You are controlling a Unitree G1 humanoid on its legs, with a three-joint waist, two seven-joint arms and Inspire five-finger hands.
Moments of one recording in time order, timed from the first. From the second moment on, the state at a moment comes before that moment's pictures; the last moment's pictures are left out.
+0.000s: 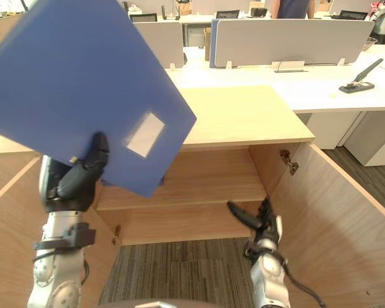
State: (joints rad) left arm 0.33 0.15 0.07 -0.57 -0.63 -0.25 -0.02; right arm 0.10 0.00 -0.25 0.18 0.24 -0.09 -0.18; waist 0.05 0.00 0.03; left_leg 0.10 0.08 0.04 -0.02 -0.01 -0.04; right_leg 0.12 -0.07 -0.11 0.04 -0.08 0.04
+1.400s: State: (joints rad) left arm 0.36 0.29 0.02 -0.62 -0.62 -0.28 -0.15; right arm -0.80 -0.75 0.49 0.04 0.87 -0.17 0.24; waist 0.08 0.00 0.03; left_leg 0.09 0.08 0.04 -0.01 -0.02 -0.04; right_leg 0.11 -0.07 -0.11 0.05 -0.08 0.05
